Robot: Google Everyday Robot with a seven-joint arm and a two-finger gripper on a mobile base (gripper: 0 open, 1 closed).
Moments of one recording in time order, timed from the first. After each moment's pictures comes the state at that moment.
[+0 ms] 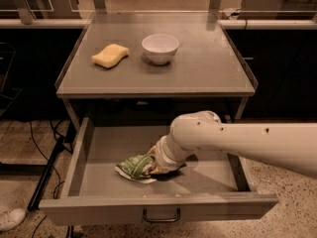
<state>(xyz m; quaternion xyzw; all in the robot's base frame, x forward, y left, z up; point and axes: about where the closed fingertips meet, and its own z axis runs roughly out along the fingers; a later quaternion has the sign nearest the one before) 0.501 0.008 0.593 -0.74 0.63 0.09 0.21</state>
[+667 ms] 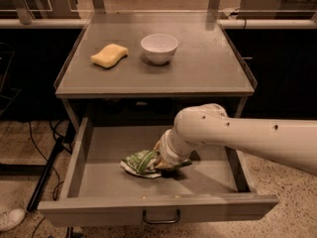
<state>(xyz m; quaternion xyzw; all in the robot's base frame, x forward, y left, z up) 0.512 -0.001 0.616 -0.73 0.64 0.07 0.22</state>
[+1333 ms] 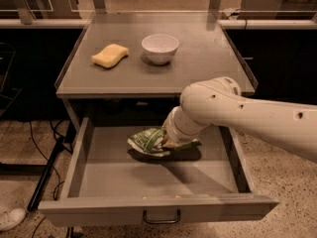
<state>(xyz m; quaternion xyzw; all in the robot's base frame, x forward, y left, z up) 0.544 -0.033 0.688 -0.71 0.66 0.01 0.23</state>
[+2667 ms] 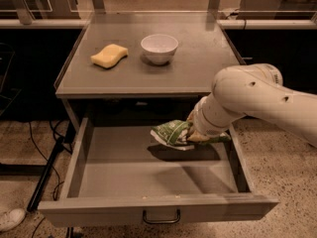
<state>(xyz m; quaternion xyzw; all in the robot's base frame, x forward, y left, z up) 0.534 -0.105 0.733 -0.69 0.69 -0.02 0.21</state>
